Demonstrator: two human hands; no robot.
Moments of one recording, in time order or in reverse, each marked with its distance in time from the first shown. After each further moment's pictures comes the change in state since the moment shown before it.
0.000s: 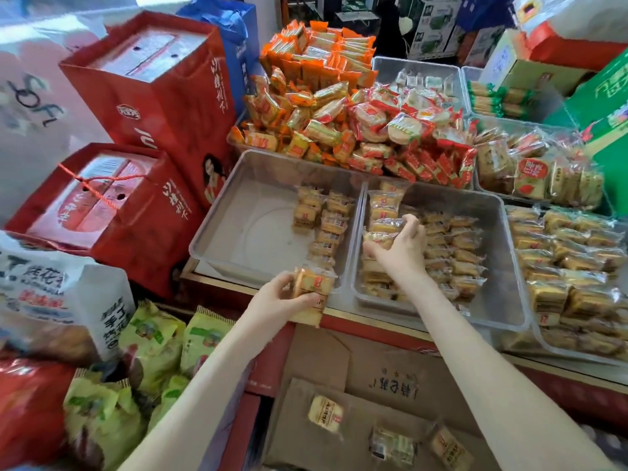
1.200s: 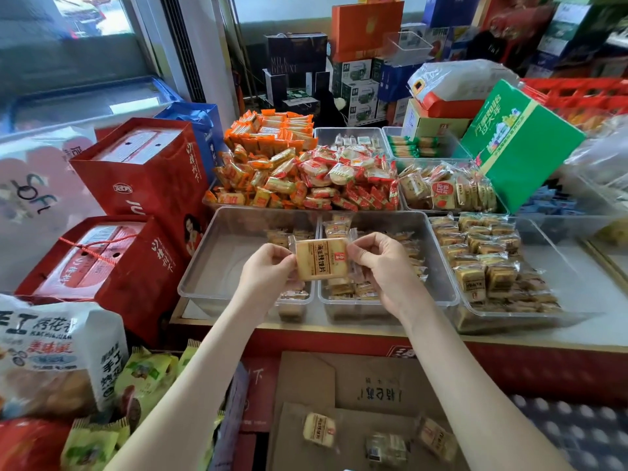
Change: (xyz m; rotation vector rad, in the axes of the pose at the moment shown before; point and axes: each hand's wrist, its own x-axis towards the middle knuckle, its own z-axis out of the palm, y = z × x) left_hand -0.057 0.093 0.030 -0.049 0.176 0.233; right_hand -0.143 -0.047 -0.107 0.854 -0.115 -0.031
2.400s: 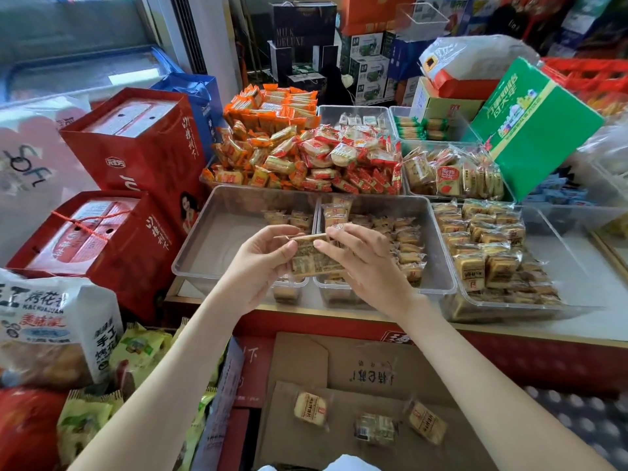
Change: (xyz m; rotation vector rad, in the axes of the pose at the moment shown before) left_hand 0.006 -0.022 -0.004 -0.479 -0.325 0.069; right_hand 0.031 0.063 -0.026 -1.246 0.001 -1.345
